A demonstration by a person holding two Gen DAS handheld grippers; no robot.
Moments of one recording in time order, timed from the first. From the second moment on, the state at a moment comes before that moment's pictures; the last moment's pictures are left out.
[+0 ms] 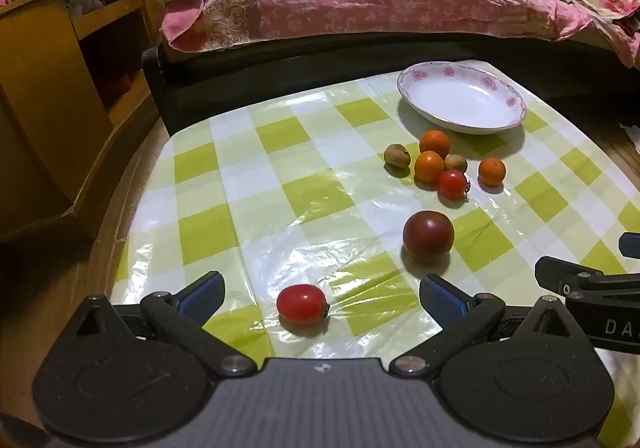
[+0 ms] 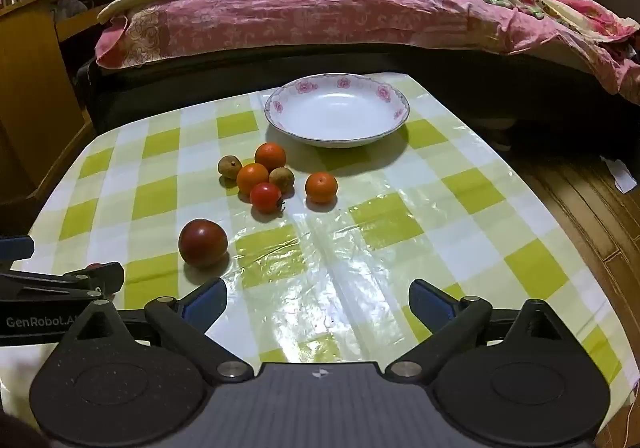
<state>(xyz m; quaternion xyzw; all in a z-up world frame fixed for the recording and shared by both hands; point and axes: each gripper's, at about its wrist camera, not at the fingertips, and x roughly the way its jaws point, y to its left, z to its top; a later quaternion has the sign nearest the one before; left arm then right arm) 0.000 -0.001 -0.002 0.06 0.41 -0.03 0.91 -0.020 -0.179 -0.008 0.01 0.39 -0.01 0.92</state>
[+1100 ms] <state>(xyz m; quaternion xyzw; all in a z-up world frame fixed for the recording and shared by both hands) 0.000 0.004 -0.008 0.06 0.43 -0.01 0.90 -0.016 -0.163 -0.016 0.01 0.42 0.03 0.91</state>
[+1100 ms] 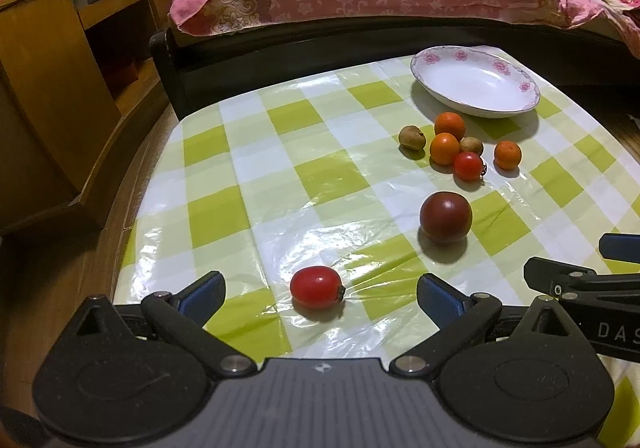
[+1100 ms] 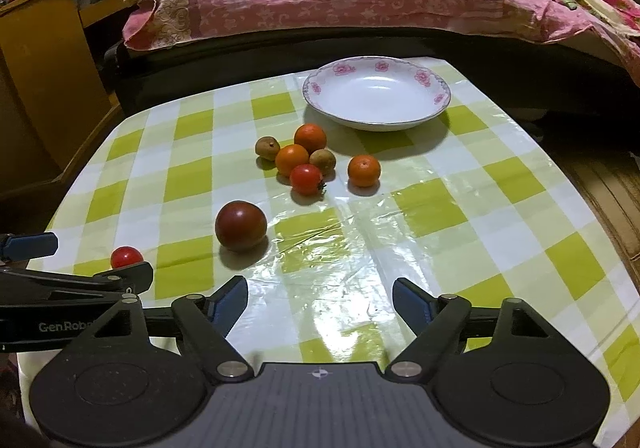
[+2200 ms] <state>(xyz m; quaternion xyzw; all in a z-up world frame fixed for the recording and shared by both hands) 0.026 0.032 -0.039 0.03 0.46 -0.04 0.89 0.039 -0.134 -0.031 -0.02 0.43 0.15 0.89</state>
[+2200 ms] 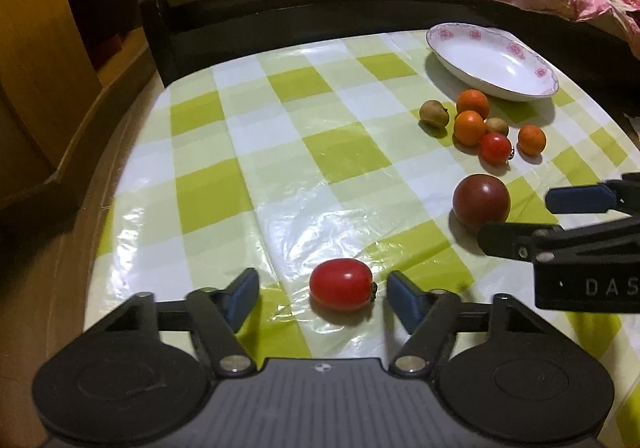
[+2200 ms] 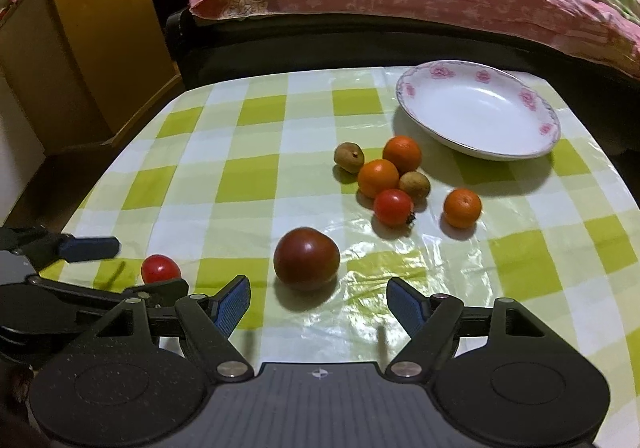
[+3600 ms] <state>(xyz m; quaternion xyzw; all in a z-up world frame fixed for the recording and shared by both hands) 0.049 -0.018 -0.022 0.05 0.44 -0.12 0.89 0.039 -0.171 -0.030 0.00 0.44 0.17 0.88</state>
